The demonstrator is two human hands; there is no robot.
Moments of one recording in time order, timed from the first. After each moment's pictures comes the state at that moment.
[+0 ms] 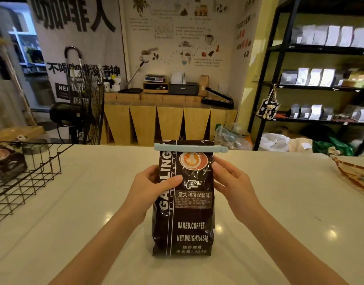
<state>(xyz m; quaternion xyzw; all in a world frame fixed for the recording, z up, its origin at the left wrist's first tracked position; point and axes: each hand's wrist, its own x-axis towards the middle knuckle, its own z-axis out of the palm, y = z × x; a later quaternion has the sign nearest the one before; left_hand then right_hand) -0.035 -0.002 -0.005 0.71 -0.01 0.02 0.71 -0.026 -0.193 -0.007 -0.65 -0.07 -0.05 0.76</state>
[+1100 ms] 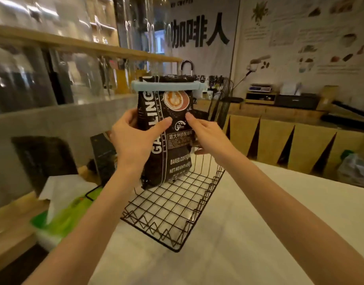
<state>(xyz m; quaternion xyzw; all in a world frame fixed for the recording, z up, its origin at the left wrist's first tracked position) -0.097 0.366 0.091 0.67 0.16 0.51 0.52 0.001 0.258 0.095 -0.73 -0.32 0.08 0.60</state>
